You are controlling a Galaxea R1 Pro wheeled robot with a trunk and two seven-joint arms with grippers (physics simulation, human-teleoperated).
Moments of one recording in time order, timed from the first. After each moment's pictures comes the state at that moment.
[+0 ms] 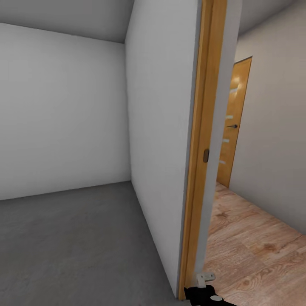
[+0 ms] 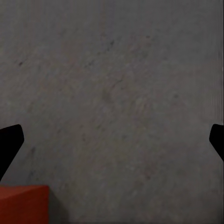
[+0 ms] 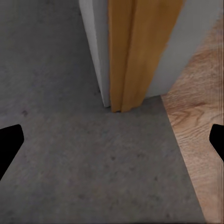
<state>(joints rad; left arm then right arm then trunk) -0.25 -0.03 -0.02 -0.23 0.12 -0.07 0.39 -0.58 0.05 0.00 0.07 0.07 -0.18 0.00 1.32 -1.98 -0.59</state>
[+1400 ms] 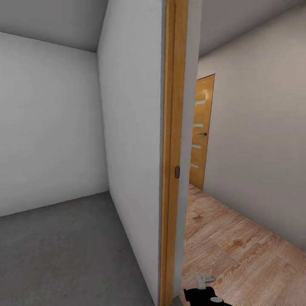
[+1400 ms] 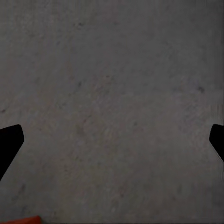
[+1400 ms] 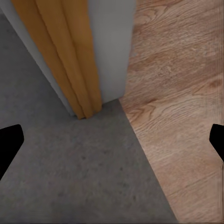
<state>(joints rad) -0.25 -0.03 -0.02 -0.23 0.12 -0.07 0.39 -0.58 0.05 0.00 0.07 0.07 -0.18 0.00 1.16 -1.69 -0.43</state>
